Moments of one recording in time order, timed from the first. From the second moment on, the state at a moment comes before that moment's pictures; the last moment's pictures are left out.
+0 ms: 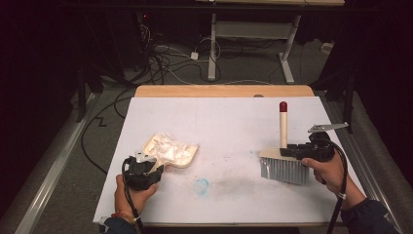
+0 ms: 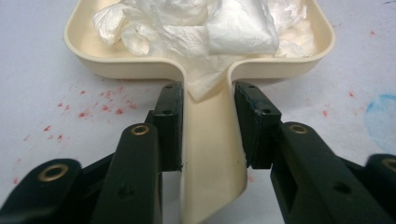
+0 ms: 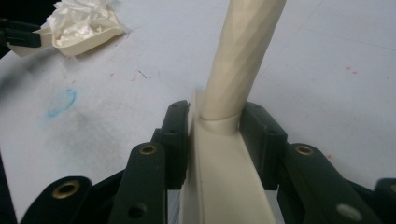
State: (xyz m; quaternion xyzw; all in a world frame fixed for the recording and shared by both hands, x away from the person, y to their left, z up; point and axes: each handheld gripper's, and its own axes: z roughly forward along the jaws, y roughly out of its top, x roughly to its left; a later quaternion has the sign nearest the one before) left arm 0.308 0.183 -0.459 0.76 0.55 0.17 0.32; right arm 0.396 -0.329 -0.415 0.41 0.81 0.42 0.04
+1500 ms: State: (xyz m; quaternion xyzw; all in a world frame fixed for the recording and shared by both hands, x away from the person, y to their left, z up) left arm 0.302 0.171 -0.450 0.77 0.50 0.19 0.34; right arm 0.416 -0.320 -0.404 0.42 0.79 0.41 0.16
